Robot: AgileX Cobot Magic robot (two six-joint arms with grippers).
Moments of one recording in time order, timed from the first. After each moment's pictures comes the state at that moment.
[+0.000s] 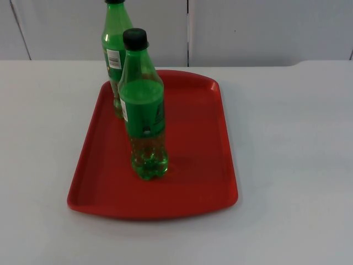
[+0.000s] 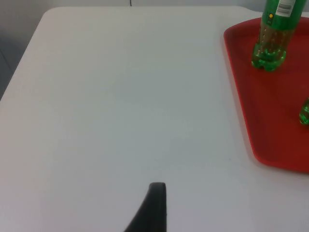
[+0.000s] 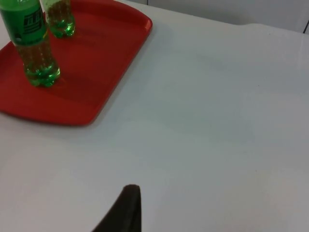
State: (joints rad) right arm 0.31 0.00 -0.52 0.01 1.08 -0.09; left arm 0.02 0.00 -0.50 -0.02 1.09 0.00
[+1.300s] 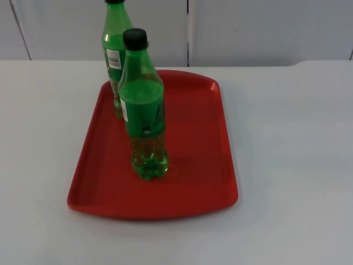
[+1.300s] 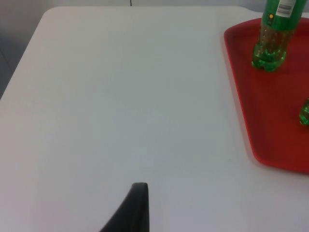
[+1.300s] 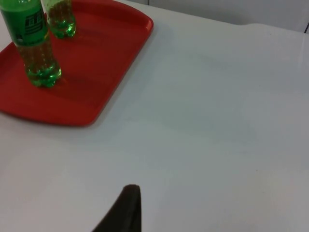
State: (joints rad) right arm 0.31 0.00 -0.52 0.01 1.08 -0.09; left arm 0.02 0.00 -0.50 -0.02 1.09 -0.01
